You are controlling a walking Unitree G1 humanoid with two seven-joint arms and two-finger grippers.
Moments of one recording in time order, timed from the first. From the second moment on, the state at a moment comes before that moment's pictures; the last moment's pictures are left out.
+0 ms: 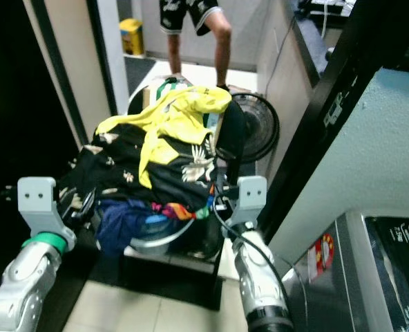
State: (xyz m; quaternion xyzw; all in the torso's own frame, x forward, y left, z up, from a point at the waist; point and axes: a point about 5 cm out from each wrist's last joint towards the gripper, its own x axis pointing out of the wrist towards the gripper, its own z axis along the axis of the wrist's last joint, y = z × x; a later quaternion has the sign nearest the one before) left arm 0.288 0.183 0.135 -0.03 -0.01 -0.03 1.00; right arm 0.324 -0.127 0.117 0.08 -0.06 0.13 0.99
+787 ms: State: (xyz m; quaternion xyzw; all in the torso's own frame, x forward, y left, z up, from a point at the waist) left arm 0.288 0.185 0.135 -0.03 -0.01 -0.03 1.00; right arm 0.323 -0.131 0.120 0.09 -0.08 0.13 0.98
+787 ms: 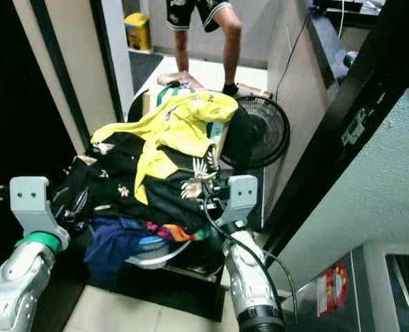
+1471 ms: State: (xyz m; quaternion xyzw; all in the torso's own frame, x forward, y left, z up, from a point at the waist) left arm 0.286 0.183 0.137 -0.03 -0.01 -0.03 1.00; right arm 0.351 -0.136 0.118 0.14 -0.03 0.11 0.98
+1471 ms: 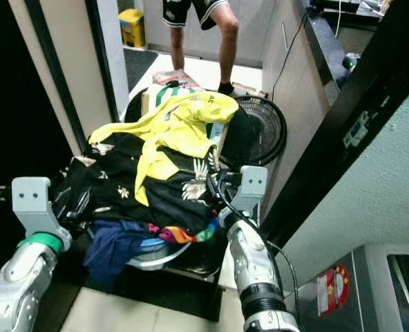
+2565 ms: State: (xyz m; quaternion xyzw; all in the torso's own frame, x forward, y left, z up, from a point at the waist) left arm 0.239 0.171 0.169 -0.05 -0.03 -0.10 0.99; right arm 0.396 -0.092 0.208 0.23 -0.15 0.16 0.95
